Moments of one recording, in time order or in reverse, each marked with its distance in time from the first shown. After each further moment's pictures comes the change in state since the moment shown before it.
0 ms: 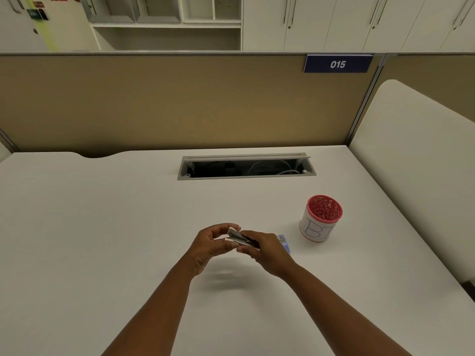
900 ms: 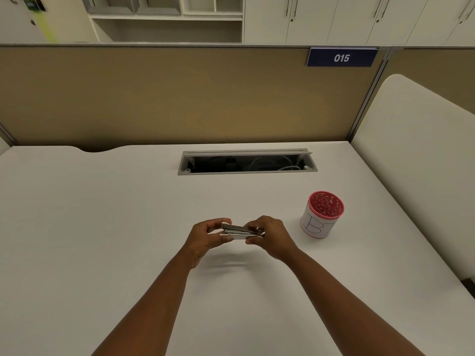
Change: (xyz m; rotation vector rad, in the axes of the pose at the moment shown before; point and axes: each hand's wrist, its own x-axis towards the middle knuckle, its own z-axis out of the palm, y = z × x) left_hand 0.006 -0.003 -0.011 0.080 0.128 -0.042; right_hand 0.016 0.001 -0.017 -0.167 0.040 0.054
